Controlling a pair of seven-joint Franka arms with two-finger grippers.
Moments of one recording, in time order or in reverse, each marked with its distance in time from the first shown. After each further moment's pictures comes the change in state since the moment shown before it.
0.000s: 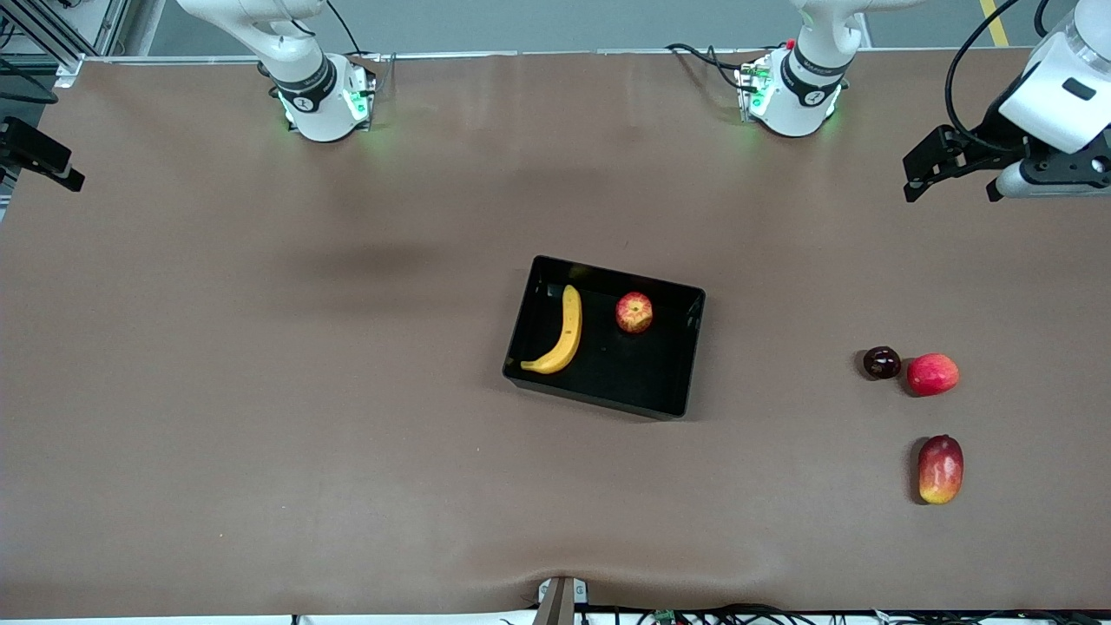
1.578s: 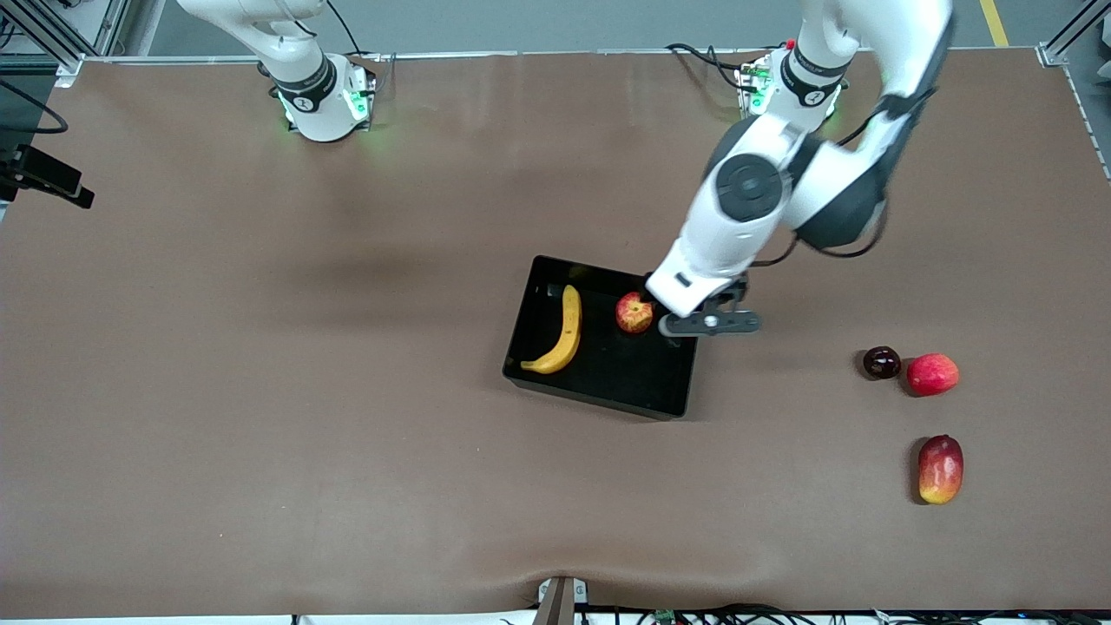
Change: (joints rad) left arm -0.351 0.483 -0.108 -0.144 0.119 0.575 -0.552; right arm -0.006 0.048 -0.011 -0.001 0.000 -0.005 0.000
